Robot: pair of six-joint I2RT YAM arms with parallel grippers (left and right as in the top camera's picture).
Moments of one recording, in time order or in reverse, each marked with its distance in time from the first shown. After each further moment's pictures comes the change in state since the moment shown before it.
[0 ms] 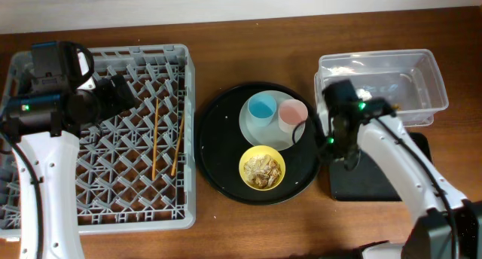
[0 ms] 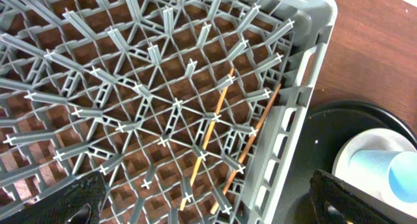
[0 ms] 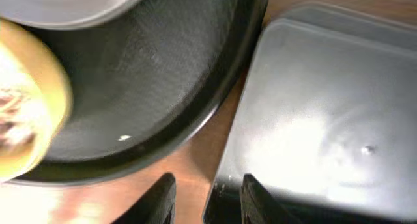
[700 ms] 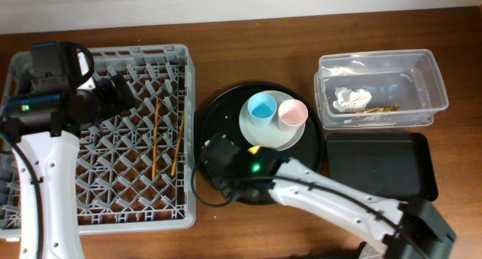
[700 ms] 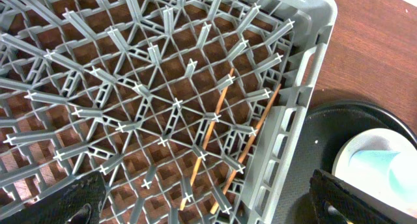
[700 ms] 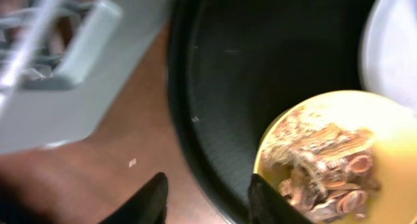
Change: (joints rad) left arm 0.000 0.000 0.000 0.001 0.000 0.000; right arm 0.777 0.110 0.069 0.335 0.108 0.327
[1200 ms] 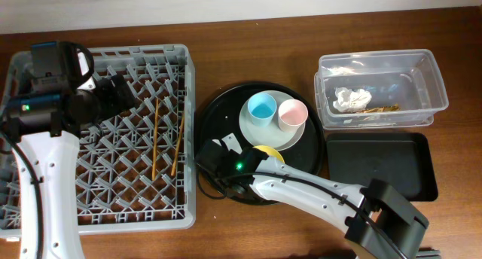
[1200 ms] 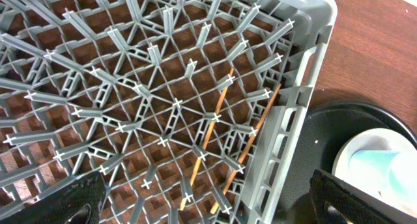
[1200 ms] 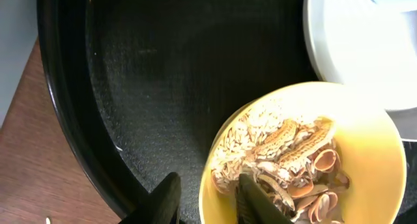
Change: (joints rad) left arm 0.000 0.000 0.000 0.000 0.000 0.000; right arm -0.005 0.131 -0.008 0.006 0.174 0.114
